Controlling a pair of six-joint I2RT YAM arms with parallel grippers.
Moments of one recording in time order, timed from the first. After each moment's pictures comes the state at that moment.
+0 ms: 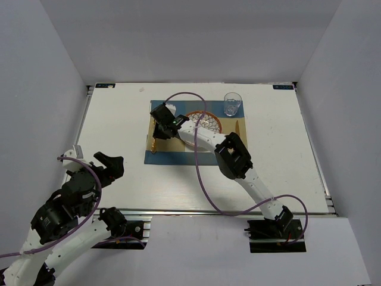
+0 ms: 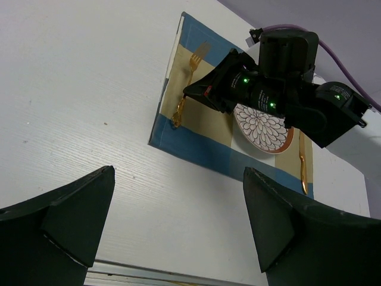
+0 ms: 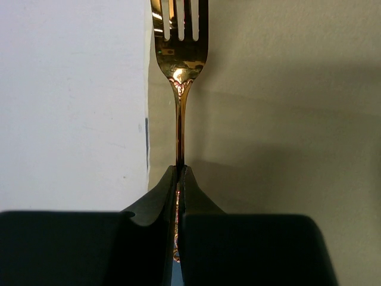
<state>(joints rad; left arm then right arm) -0.78 0.32 0.93 -1.01 -0.74 -0.82 0.91 2.52 2.21 -0.50 0.13 0.88</state>
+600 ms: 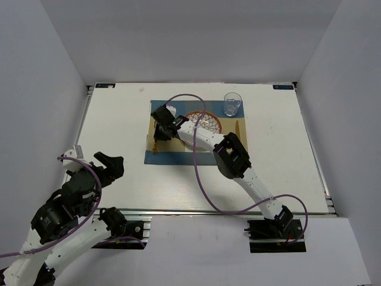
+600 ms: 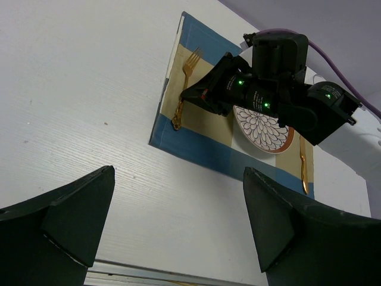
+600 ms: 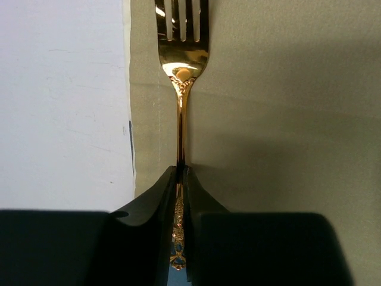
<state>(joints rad) -0.78 0.32 0.93 -1.01 -0.74 -0.82 0.89 2.56 2.25 -0.53 0.10 0.89</state>
